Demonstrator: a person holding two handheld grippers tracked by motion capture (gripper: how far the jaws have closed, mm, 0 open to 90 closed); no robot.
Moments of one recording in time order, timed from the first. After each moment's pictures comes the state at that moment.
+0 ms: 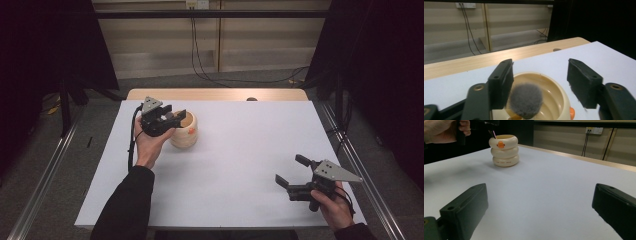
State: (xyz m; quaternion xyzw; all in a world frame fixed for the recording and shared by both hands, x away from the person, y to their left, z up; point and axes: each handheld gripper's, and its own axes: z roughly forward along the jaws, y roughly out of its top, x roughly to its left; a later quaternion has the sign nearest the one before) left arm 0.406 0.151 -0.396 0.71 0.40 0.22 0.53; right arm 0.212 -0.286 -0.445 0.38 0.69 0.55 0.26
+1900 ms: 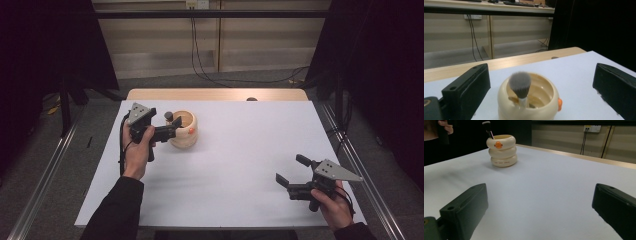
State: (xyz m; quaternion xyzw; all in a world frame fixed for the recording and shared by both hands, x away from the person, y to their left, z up) left arm 0.366 0.172 -0.383 0.68 0.40 0.24 0.56; right arm 0.212 -0.287 -0.446 0.39 0.69 0.55 0.26
